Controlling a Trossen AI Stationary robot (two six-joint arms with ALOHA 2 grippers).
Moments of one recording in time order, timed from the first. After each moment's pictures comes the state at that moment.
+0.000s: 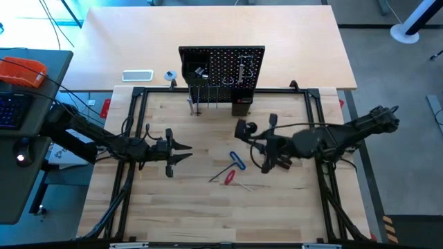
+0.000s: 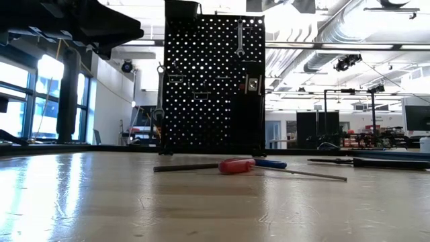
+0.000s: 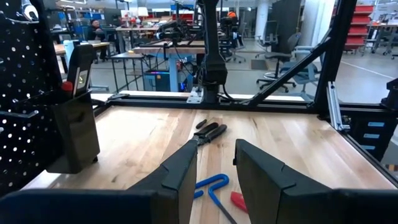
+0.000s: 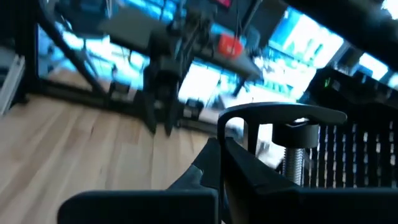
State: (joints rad) left arm -0.37 0.92 0.24 0.65 -0.49 -0.01; right arm 0.37 1.25 1.19 -0.14 0.59 -0.30
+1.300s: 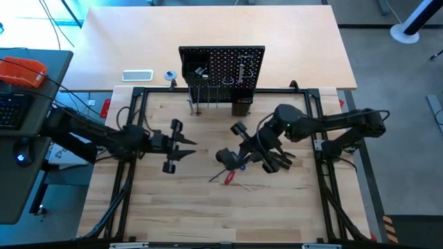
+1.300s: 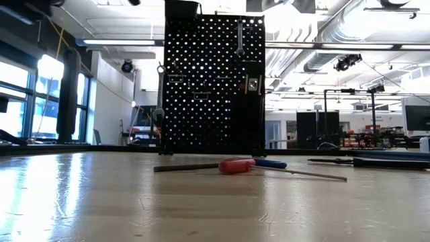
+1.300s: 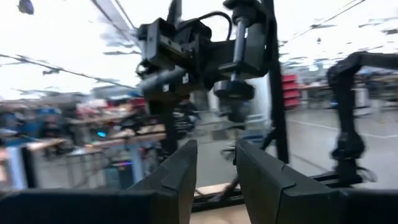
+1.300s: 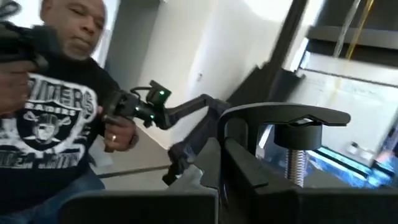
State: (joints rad) left arm -0.22 1.02 0.45 0.88 -0.09 0.17; right arm 0.06 1.46 1.19 0.53 -0.76 -0.18
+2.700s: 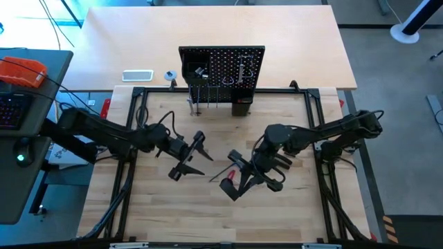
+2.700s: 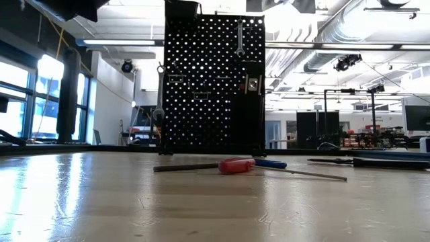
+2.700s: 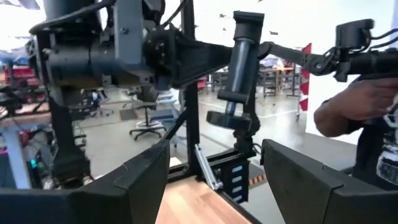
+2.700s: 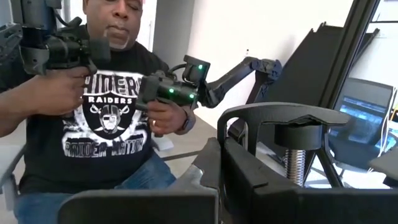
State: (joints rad) left arm -0.12 1.29 0.63 0.85 0.39 -0.01; right arm 0.21 1.52 1.19 0.41 -0.79 -0.14
